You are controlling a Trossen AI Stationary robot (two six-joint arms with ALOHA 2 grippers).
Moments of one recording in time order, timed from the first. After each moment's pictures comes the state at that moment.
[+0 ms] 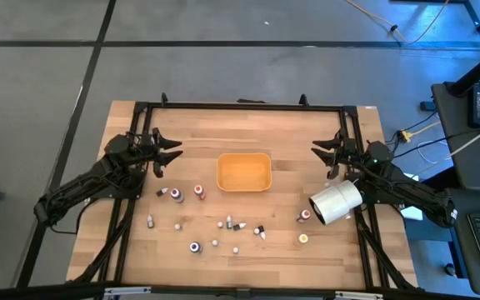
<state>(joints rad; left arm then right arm) 0.65 0.04 0.01 0.06 0.40 -0.21 -0.51 0.01 0.03 0.07 -0.20 0.08</state>
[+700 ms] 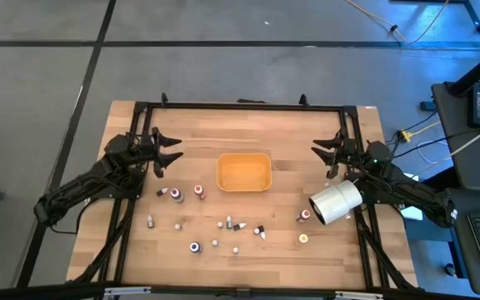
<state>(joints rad) 0.65 0.04 0.01 0.06 0.39 -0.15 -0.51 0.01 0.03 0.07 -0.19 0.04</state>
